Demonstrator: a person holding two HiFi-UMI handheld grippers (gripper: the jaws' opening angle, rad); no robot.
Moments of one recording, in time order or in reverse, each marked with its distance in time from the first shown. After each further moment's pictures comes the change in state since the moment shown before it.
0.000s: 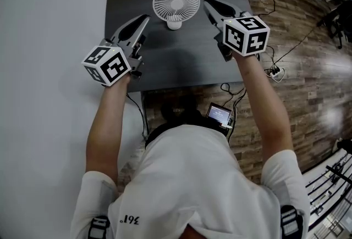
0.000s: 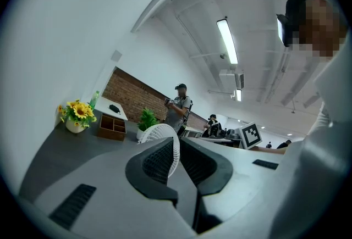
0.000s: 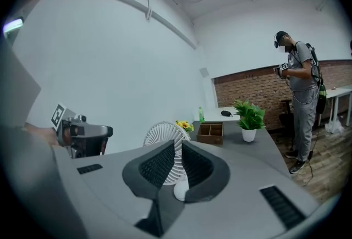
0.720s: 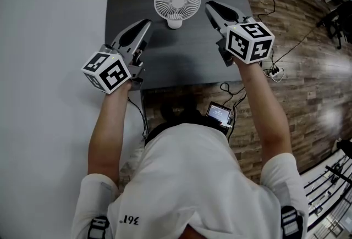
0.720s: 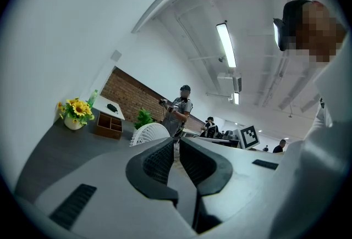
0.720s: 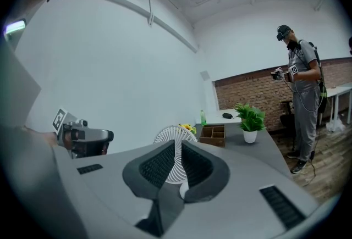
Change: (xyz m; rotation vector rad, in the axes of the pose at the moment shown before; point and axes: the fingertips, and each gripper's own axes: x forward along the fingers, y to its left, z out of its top) left arm -0.019 -0.026 -0.001 -0.025 -0.021 -0.026; right arm -0.026 0.019 0.007 0.007 -0.036 0.012
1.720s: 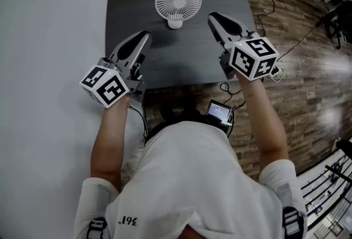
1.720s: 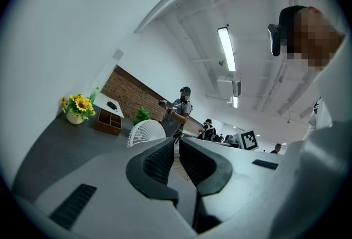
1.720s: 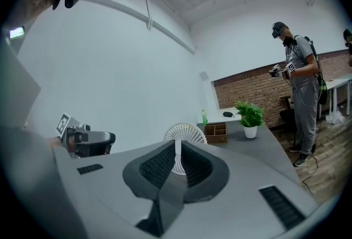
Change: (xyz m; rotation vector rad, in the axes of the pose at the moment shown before) left arm -0.029 -0.018 -0.005 -0.043 -0.008 -0.015; right arm -0.029 0.023 -0.009 0.049 -0.016 0.009
